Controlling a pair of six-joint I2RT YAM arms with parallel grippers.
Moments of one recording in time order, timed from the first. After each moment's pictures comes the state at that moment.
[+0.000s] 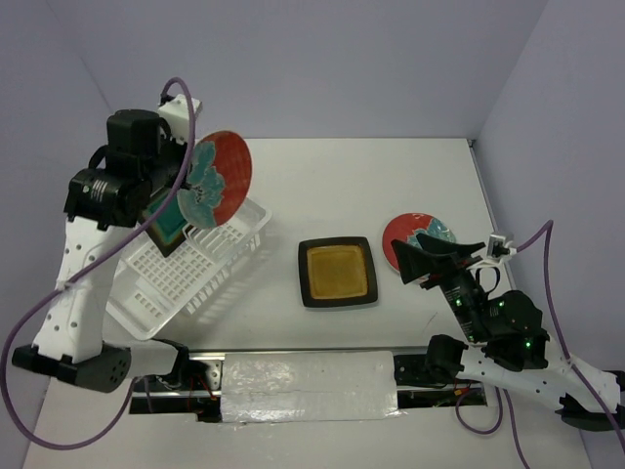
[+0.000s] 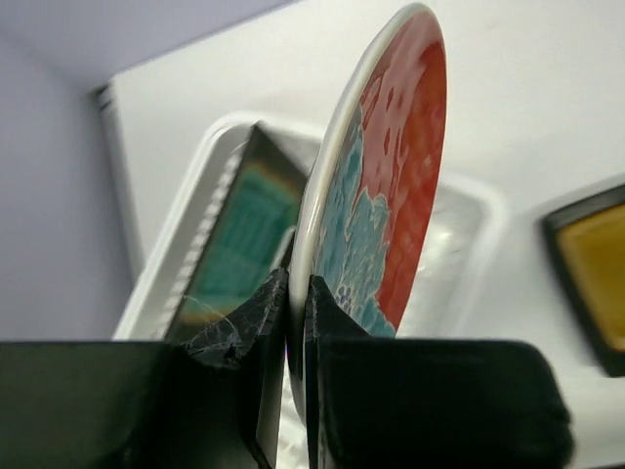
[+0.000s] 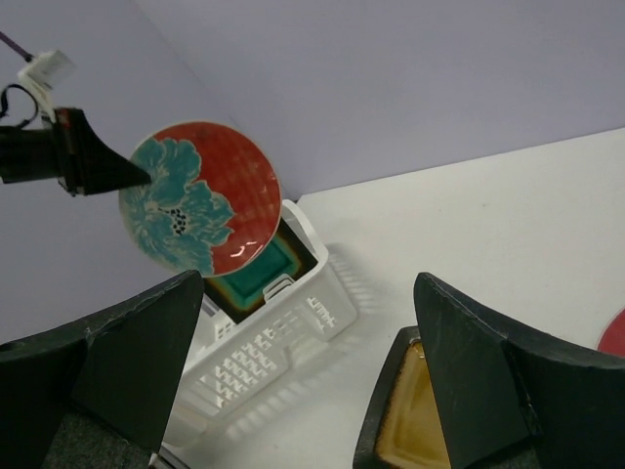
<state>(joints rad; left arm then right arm) -0.25 1.32 1.83 -1.05 -0.18 0.16 1.16 0.19 0.61 -0.09 0.74 0.40</state>
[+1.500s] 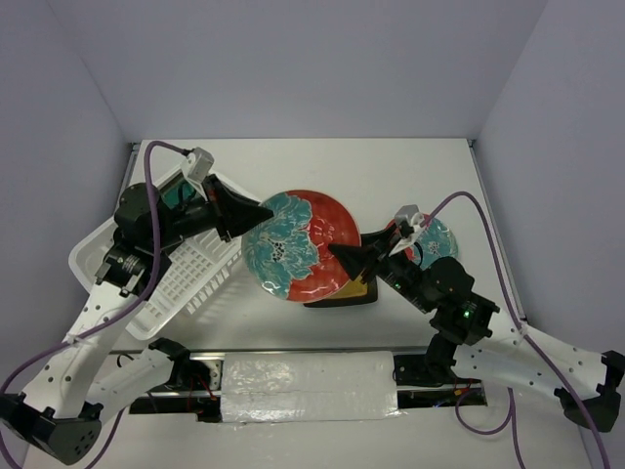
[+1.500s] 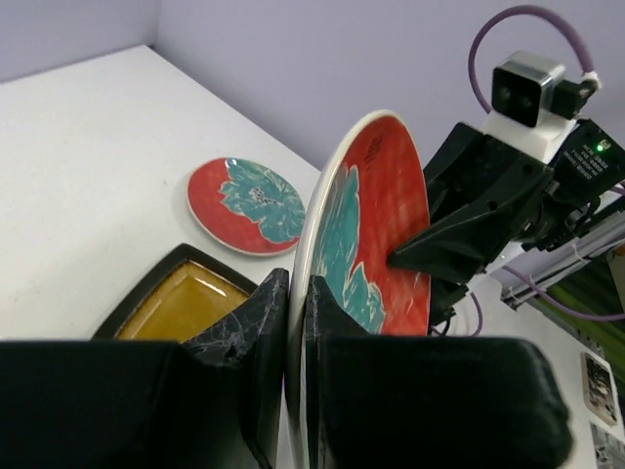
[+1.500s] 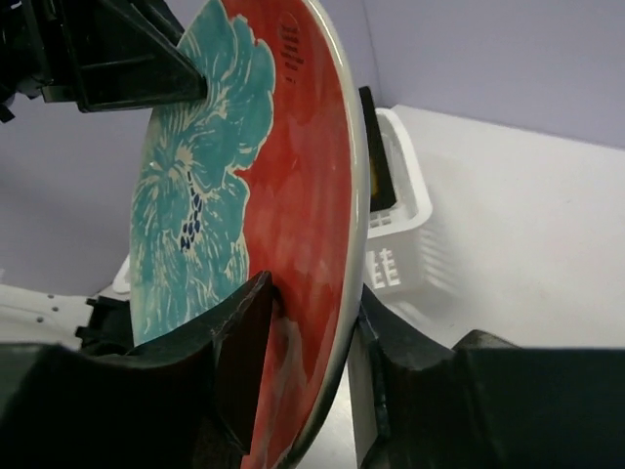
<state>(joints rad) -0.39 0.89 1.04 -0.10 0.70 -0.48 1.04 0.63 0.63 0.18 0.18 0.29</state>
